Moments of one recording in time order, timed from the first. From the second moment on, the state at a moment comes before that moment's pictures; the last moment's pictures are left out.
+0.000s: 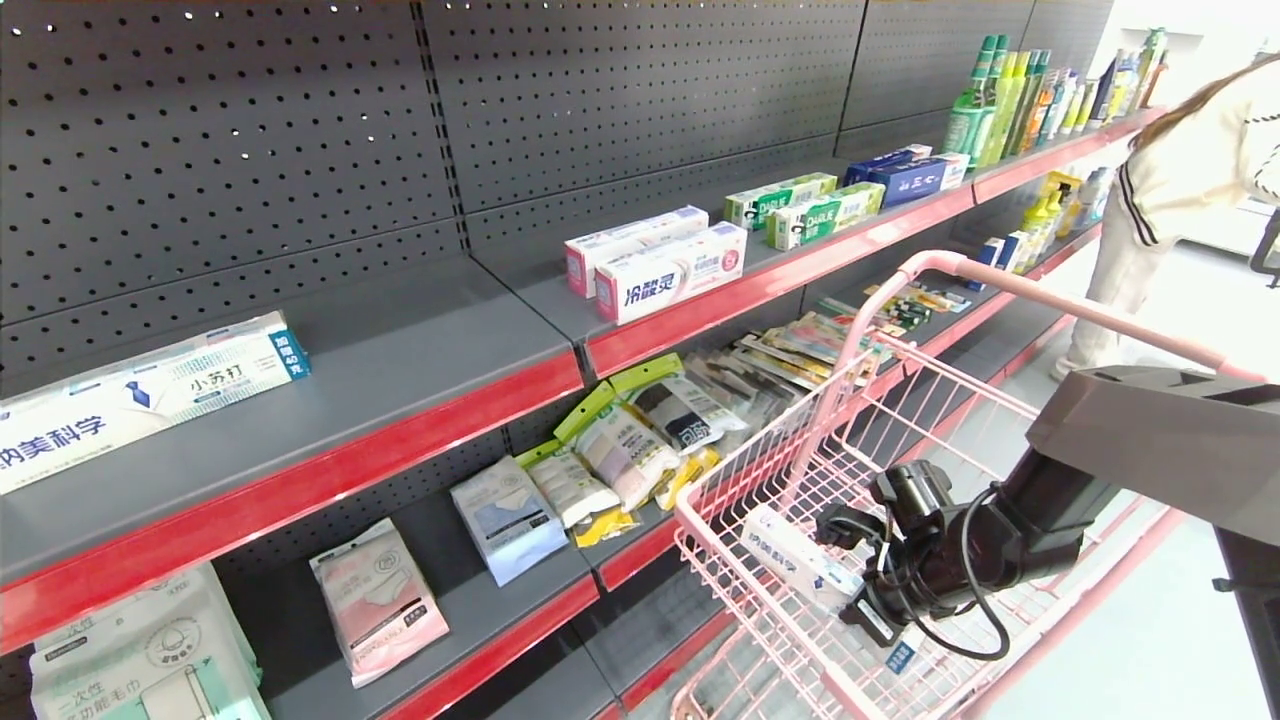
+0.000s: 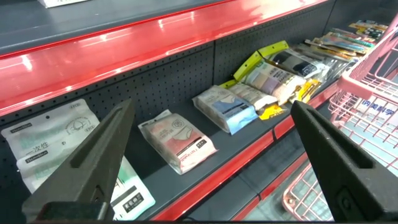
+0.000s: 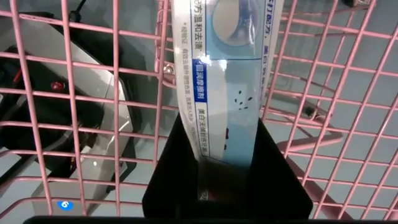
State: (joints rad) left arm 0.00 0.00 0.00 0.00 -0.04 0.01; right arm 0.20 2.38 -0.88 -0.29 0.15 -0.51
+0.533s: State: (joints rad) left arm 0.00 0.00 0.00 0.00 -0.03 0.01; right arm 0.20 2.18 -0.82 -0.27 0.10 -0.39
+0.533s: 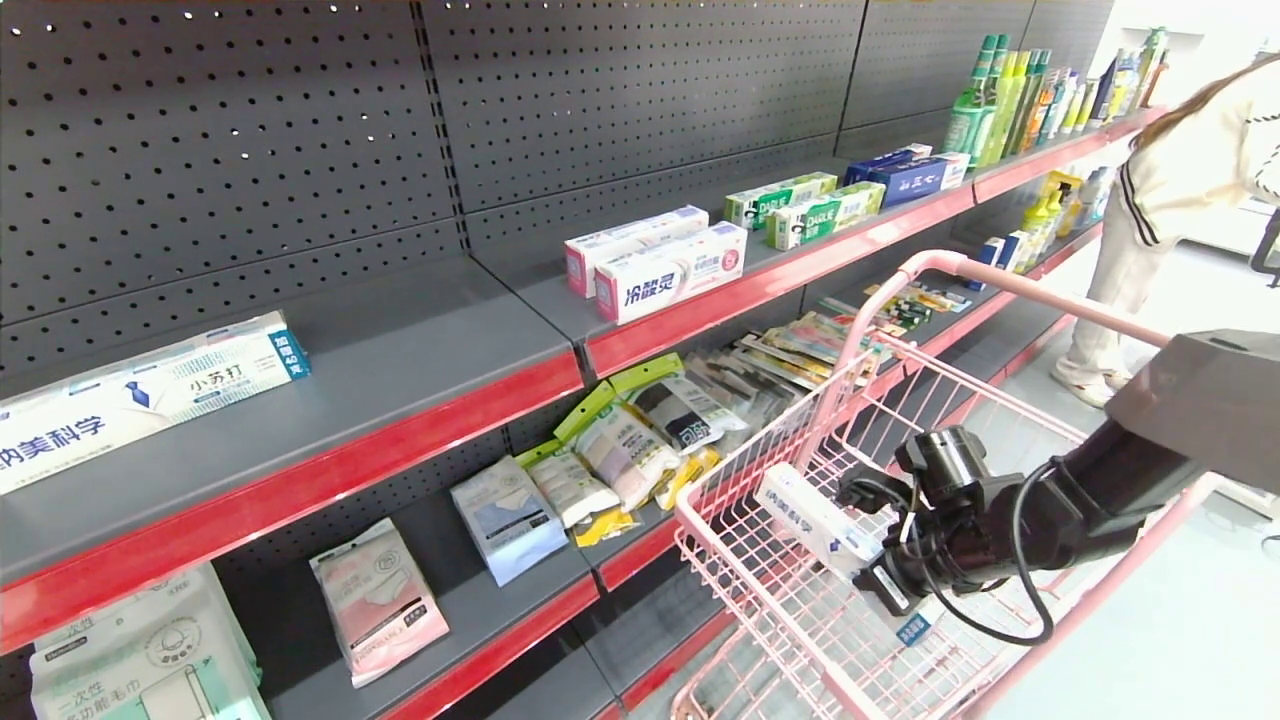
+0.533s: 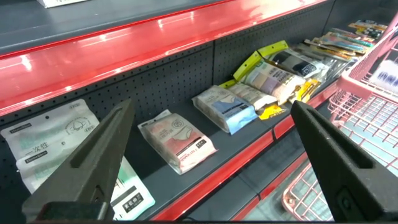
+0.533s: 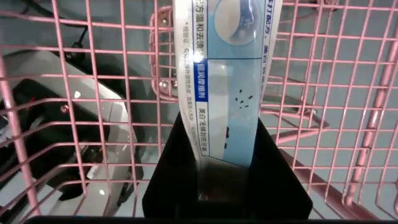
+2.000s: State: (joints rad) left arm 0.00 0.00 0.00 0.00 -0.04 0.00; right arm 0.20 0.92 -0.26 -0.19 -0.17 -0.29
